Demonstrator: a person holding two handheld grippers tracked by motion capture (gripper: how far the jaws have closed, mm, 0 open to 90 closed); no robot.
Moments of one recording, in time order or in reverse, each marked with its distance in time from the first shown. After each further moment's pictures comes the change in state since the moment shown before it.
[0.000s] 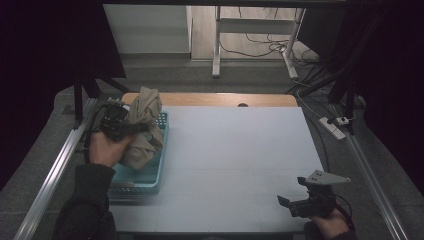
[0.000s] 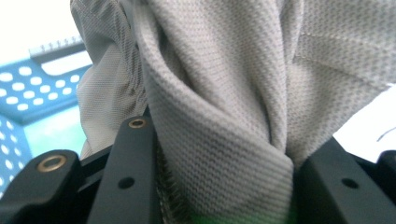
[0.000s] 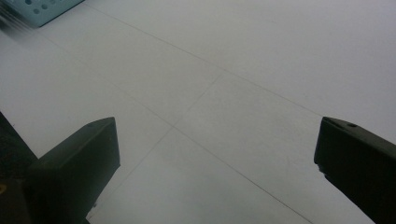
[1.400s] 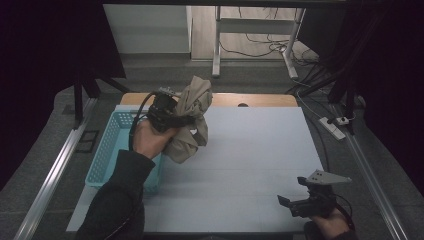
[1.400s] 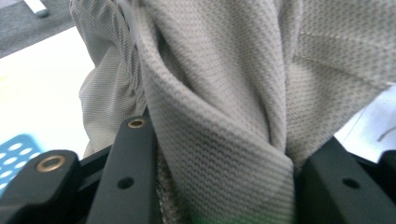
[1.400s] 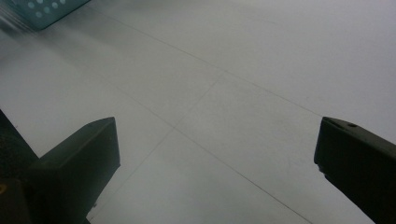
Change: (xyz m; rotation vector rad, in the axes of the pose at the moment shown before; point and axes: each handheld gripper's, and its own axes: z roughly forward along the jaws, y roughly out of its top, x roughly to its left) left arm -0.107 0.062 0.037 -0.042 -0.164 0.212; right arm -0.001 0.000 0.000 -0.006 0.007 0.006
